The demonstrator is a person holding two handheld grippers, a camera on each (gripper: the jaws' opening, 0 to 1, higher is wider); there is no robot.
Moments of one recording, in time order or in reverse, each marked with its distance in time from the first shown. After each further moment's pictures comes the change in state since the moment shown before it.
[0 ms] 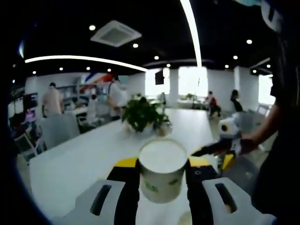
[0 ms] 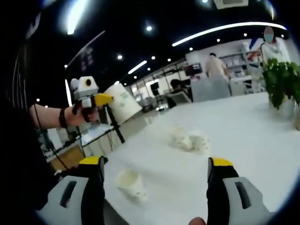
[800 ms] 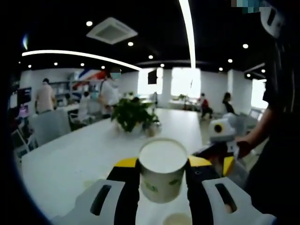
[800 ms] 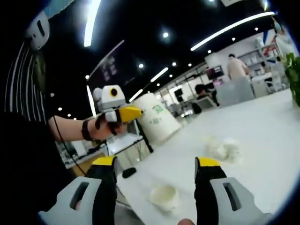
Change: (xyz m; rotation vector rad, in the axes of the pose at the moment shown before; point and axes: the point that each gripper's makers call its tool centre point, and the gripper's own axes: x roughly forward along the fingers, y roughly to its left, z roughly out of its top) left arm 0.010 -0.027 0.001 -0.041 0.010 -0.084; right arm 0.022 0.067 0.023 0.035 -0.059 0.242
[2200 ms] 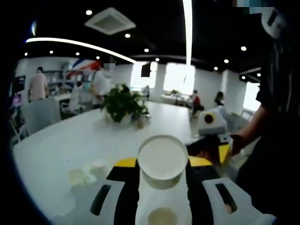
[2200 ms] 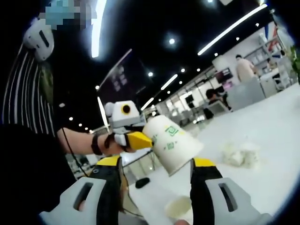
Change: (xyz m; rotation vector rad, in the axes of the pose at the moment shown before) left arm 0.004 -0.021 -0.028 -0.071 0.060 -0.082; right arm 0.007 0.019 0.017 0.048 -0.084 0.098
